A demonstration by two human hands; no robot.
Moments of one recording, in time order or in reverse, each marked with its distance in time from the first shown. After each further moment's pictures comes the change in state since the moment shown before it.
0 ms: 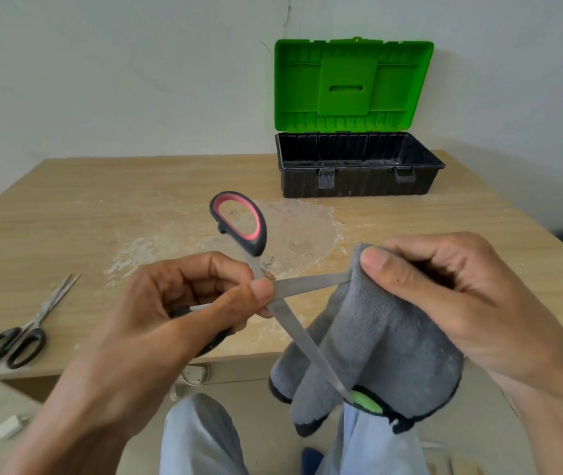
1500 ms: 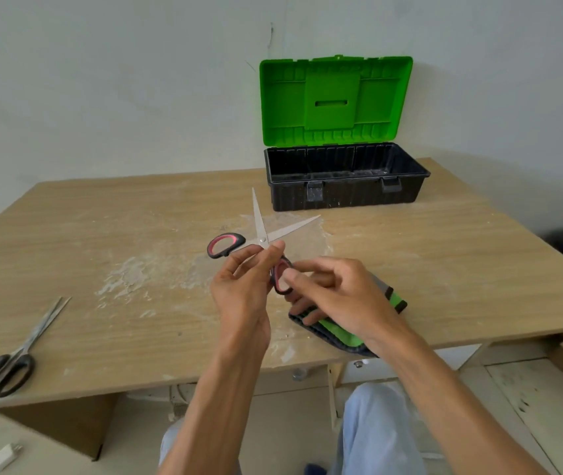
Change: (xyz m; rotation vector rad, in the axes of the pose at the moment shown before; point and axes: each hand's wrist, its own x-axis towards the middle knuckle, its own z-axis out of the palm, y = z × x) left_hand 0.107 -0.086 0.062 -0.593 0.564 -0.167; right_hand 0.057 0.083 0.044 0.175 0.055 0.274
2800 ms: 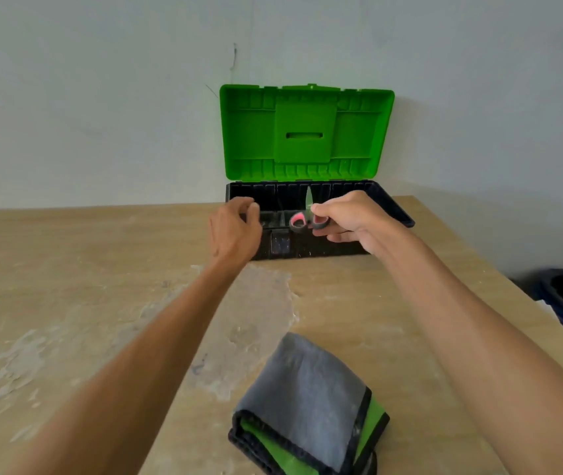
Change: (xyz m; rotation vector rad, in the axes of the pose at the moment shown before) left_hand 0.208 -0.011 0.133 1.035 -0.114 0.628; right_hand 0.225 -0.045 -0.150 -0.216 0.293 0.209
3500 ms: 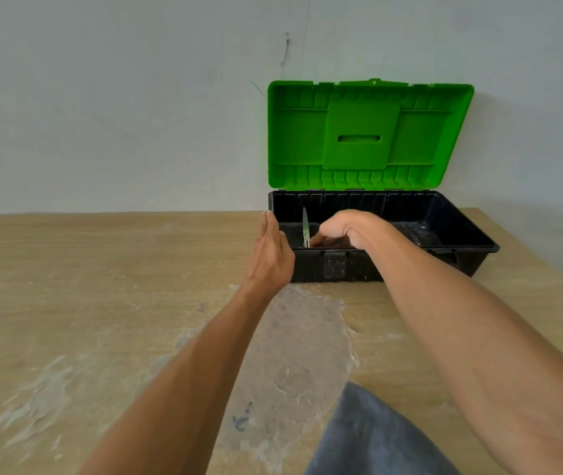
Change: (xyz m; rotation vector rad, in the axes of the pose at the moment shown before) left_hand 0.043 -0.076 0.025 0.044 -0.255 -0.029; right_hand 0.127 -0.016 0.100 -0.523 -0.333 0.229
